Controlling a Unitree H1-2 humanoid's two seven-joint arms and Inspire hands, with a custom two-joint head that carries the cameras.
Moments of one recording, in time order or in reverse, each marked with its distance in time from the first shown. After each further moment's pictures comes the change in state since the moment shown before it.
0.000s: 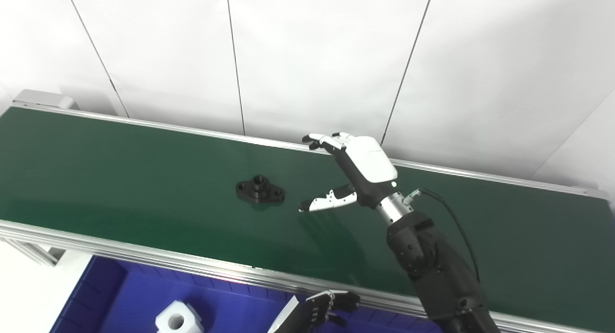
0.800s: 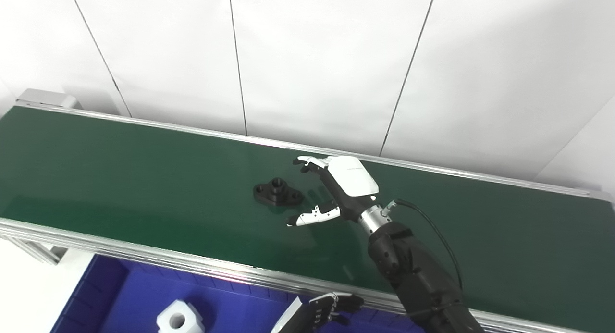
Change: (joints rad) left arm 0.004 -0.001 0.000 -0.009 0.016 0.005 -0.006; right arm -0.031 0.041 0.084 0.176 -0.033 0.040 -0.089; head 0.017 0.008
